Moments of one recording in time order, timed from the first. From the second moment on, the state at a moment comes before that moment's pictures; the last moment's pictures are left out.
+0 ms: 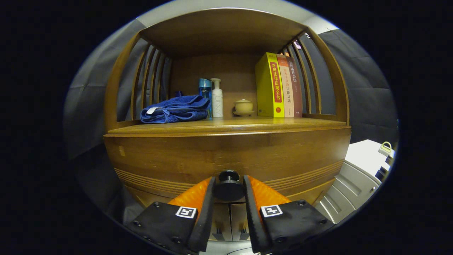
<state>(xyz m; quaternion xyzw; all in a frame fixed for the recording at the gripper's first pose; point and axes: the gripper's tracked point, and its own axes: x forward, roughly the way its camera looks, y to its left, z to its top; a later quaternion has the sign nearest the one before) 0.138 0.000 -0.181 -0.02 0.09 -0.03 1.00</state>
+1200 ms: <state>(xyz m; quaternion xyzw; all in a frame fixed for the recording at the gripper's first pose) 0.043 0.003 -0.181 0.00 0.13 -0.03 0.99</state>
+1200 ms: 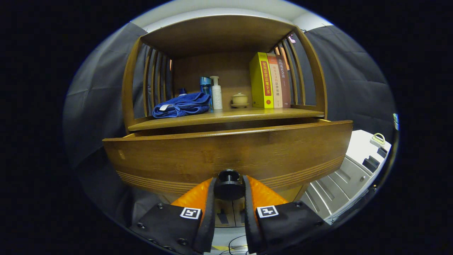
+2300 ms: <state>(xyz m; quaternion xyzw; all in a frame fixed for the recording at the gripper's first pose) -0.043 0.006 -0.194 0.02 0.15 -0.03 0.99</state>
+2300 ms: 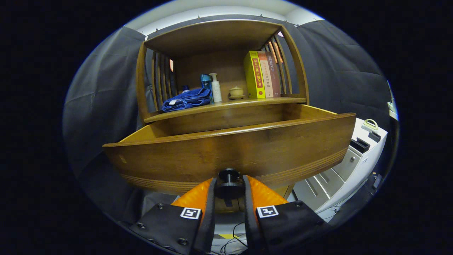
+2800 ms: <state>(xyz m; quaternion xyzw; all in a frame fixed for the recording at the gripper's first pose) -0.042 0.004 -0.194 0.03 0.15 -0.02 0.99</state>
